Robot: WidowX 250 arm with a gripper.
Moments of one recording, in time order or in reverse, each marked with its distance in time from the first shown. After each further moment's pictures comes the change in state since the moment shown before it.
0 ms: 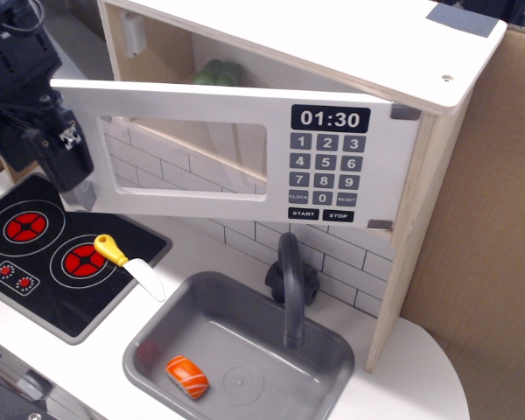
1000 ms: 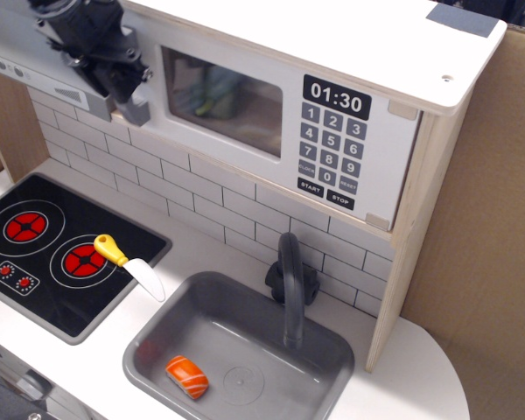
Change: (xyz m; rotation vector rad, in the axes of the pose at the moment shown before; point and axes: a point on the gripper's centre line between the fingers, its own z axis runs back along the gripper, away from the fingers) arm 0.104 0.042 -0.037 0.191 -0.293 0.010
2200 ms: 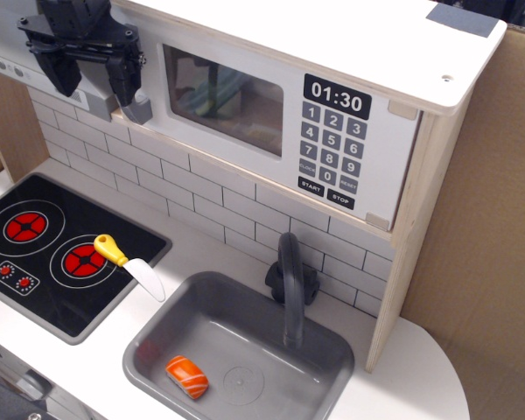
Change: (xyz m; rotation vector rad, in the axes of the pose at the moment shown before) arm 0.008 0.022 0.001 0.062 0.166 0.248
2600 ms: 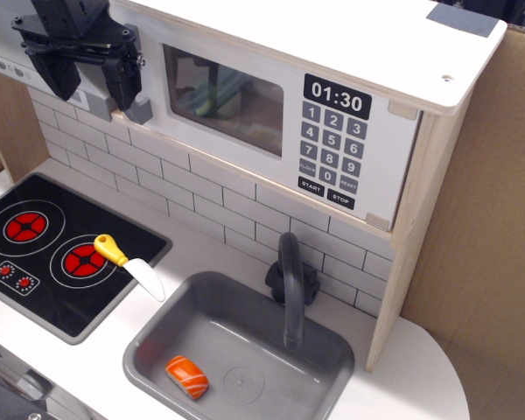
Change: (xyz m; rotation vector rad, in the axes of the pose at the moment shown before) arm -0.014 -0.003 0.011 -0.016 0.014 -0.001
